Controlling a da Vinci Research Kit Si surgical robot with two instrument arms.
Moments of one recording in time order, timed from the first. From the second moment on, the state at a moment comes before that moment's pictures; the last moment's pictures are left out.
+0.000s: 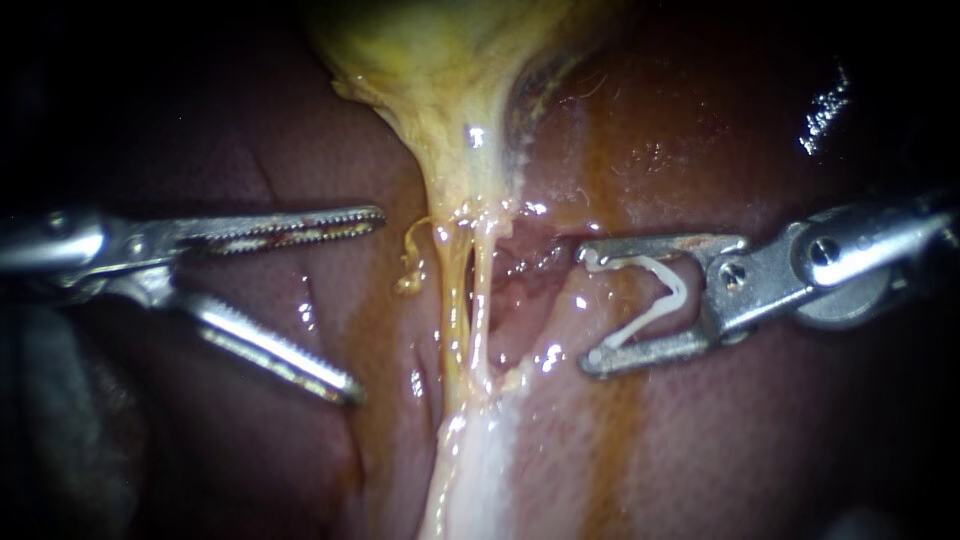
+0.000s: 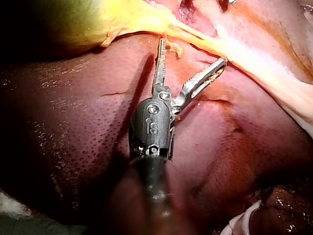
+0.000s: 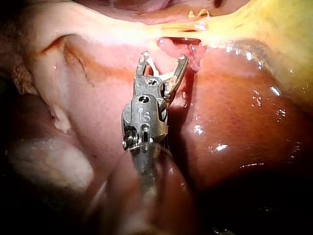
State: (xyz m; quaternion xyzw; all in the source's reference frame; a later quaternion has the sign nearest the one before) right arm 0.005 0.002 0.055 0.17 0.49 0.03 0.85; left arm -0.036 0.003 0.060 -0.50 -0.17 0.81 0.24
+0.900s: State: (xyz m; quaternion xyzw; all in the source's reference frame) right arm 0.005 0.002 0.054 0.17 0.49 0.03 0.85; left arm -0.036 0.009 0.067 -0.50 -0.17 0.81 0.26
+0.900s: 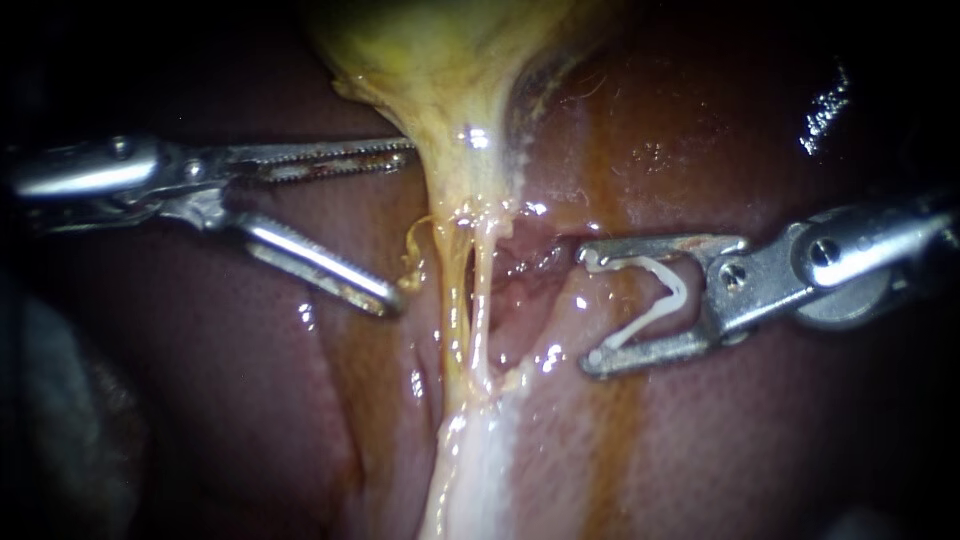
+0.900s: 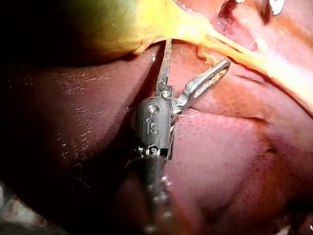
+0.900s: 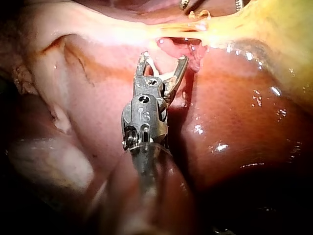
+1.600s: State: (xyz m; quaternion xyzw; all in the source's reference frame) right arm 0.005 0.002 0.054 0.17 0.49 0.03 0.85; left arm -0.036 0.008 0.068 -0.48 -0.18 0.81 0.27
